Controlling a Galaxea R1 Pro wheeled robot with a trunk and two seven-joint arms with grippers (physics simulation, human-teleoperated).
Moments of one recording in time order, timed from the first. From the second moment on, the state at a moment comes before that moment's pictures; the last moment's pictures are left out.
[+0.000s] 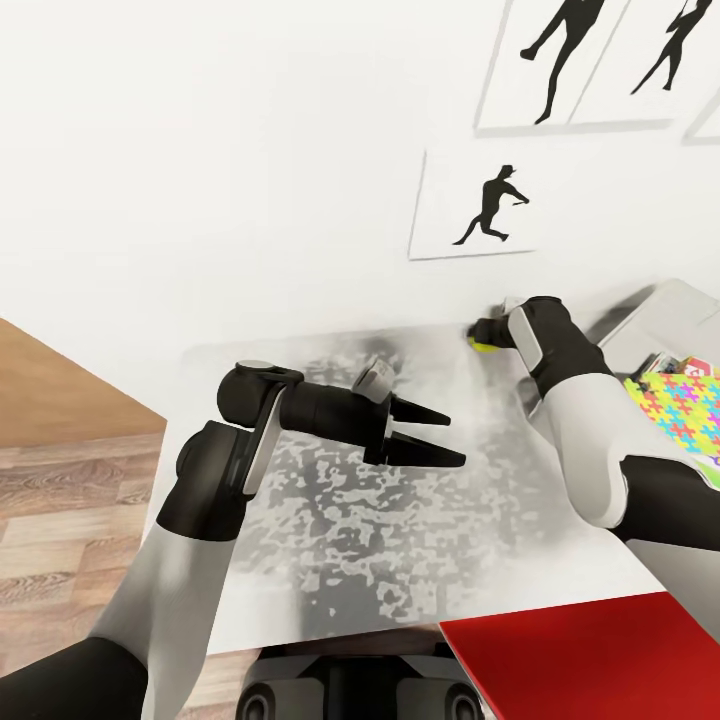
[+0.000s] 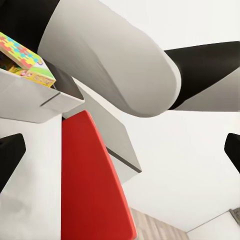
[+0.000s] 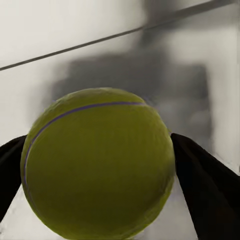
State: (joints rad) left arm -0.92 -0.17 -0.27 -1.48 0.02 1.04 -1.44; right arm -1.42 -0.02 -0.11 -0.57 -0.07 0.77 -0.13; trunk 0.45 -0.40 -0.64
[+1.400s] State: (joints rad) left arm -0.92 -0.17 -0.27 -1.48 0.02 1.04 -1.44; right arm -1.42 -0.03 -0.11 -0.57 -0.07 0.78 -0.12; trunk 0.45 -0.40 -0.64
